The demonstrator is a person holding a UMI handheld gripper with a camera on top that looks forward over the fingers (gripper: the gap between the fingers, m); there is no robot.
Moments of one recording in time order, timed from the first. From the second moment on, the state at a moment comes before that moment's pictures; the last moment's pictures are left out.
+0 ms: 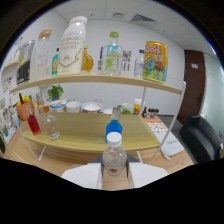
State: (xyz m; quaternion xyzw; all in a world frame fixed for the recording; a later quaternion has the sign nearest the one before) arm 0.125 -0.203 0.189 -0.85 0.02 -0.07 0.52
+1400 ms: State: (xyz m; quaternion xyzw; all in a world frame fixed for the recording) arm 0.099 -0.197 0.221 -0.57 -0.52 -0.51 0.38
